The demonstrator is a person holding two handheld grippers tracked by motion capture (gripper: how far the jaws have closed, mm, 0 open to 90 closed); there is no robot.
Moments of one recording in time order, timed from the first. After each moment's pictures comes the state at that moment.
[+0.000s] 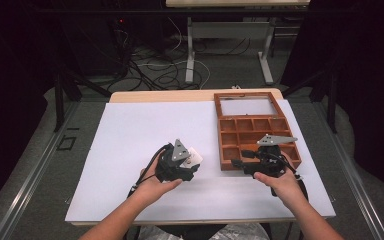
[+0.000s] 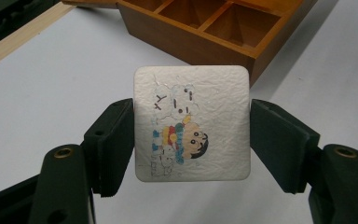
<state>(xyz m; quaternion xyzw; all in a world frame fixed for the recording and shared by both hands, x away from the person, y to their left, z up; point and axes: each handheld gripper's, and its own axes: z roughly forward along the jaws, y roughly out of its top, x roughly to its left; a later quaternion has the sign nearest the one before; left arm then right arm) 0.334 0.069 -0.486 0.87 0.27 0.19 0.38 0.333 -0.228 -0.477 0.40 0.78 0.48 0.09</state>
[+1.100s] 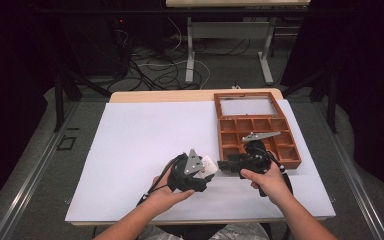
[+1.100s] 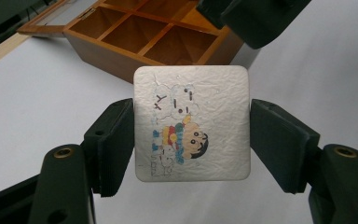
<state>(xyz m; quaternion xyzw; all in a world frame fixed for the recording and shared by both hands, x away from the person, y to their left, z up) 0.312 0.038 -0.494 0.87 0.21 0.17 0.41 0.343 -0.196 -0.475 0.43 0.78 0.46 -0.01</state>
